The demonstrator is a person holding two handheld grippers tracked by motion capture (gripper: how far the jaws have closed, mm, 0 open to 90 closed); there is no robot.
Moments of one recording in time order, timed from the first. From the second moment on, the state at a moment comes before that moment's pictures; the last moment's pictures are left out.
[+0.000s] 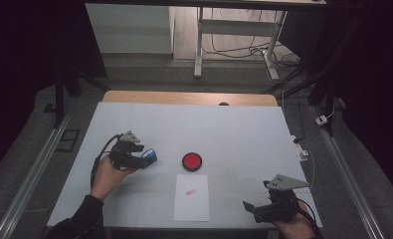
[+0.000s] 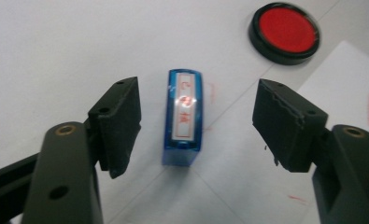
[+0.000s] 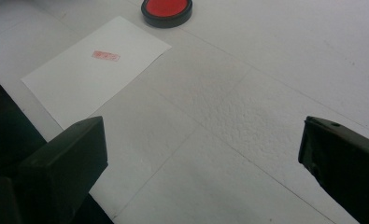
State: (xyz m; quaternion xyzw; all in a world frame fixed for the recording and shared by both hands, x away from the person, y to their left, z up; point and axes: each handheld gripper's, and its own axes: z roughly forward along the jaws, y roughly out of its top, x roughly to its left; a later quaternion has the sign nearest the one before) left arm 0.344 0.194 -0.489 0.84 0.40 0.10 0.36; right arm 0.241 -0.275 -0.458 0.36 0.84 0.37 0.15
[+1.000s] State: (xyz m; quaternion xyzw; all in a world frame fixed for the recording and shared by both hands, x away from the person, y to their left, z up) left arm 0.285 0.209 -0.465 0.81 0.41 0.07 0.41; right arm 0.243 -0.279 -0.457 0.37 0.83 0.39 0.14
